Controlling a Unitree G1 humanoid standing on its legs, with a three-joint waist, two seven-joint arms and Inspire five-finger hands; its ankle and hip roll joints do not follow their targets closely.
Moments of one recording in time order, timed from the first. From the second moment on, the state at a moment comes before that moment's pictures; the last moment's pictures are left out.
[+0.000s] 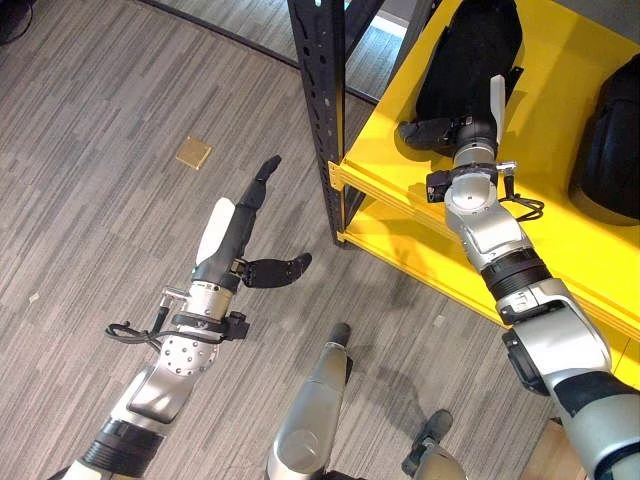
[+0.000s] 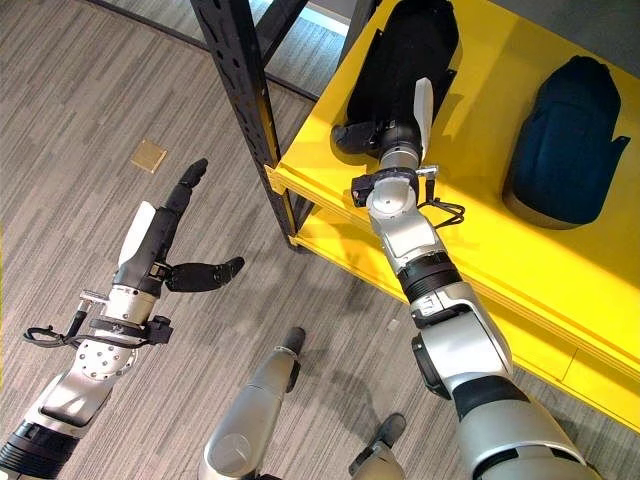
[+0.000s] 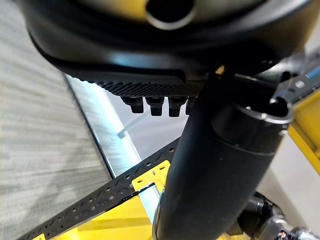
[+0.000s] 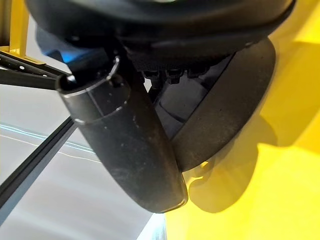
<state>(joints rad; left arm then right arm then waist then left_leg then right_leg) -0.14 0.69 -0.20 -0.12 0.00 -0.22 0.25 -1.12 -0.36 0.32 0.74 0.17 0.06 -0.53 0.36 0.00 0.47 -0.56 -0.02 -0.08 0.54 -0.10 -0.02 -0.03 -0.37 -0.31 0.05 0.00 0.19</state>
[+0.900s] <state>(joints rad) -0.14 0.68 -0.20 -0.13 -0.03 -0.26 0.26 -1.11 -0.41 0.39 0.62 -0.15 0.16 -0.54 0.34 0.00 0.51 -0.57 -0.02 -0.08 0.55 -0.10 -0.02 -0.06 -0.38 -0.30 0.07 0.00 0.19</state>
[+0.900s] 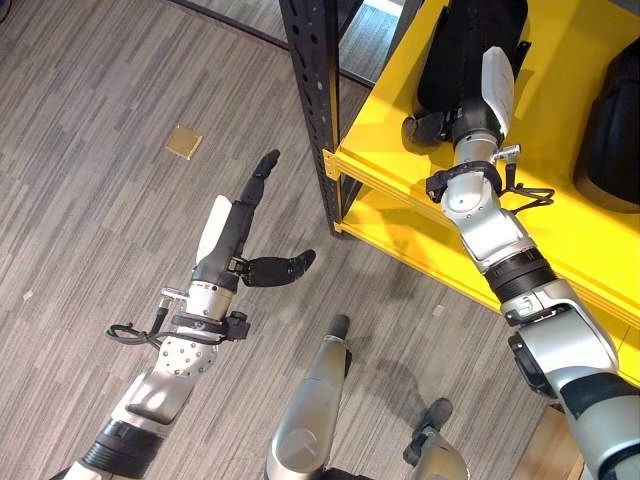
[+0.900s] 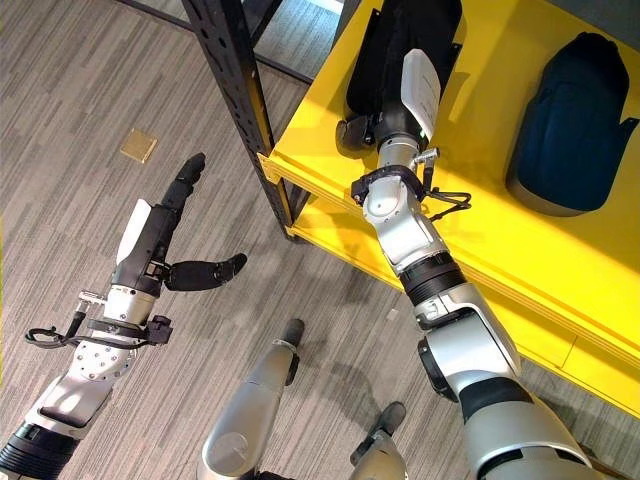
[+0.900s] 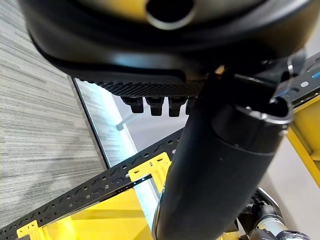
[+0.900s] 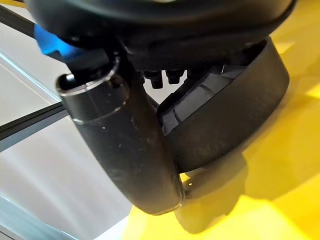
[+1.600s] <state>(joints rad) -0.13 0.68 -0.19 -0.13 -0.03 -0.27 0.28 -1.10 -0.42 0.46 0.38 -0.32 0.11 -0.49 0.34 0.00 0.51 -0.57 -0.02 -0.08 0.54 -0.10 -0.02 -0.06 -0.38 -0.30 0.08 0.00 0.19</state>
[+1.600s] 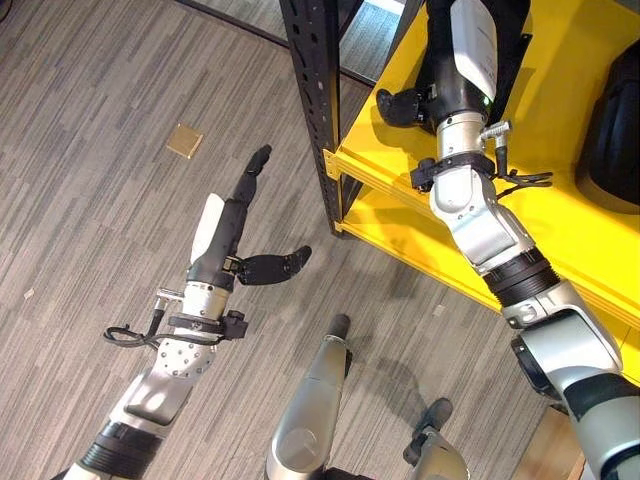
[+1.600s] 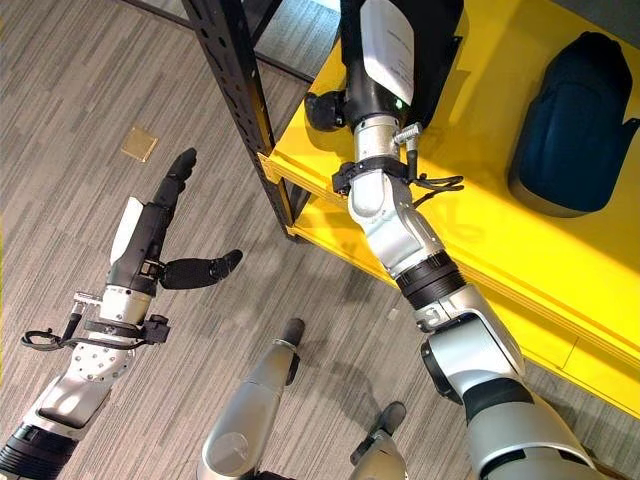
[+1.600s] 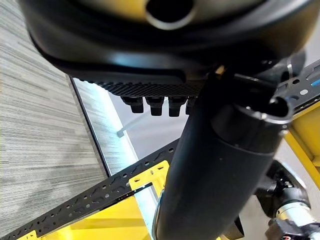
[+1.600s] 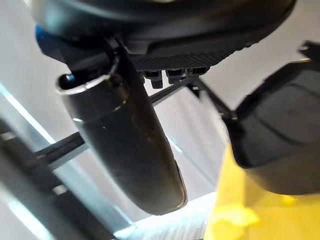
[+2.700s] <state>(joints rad) -0.05 0.60 -0.03 -0.24 -0.04 -0.30 0.38 -0.72 -0.58 0.34 -0.36 -0.29 0.03 -0.29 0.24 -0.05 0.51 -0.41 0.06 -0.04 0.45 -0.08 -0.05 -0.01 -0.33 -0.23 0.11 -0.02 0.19</state>
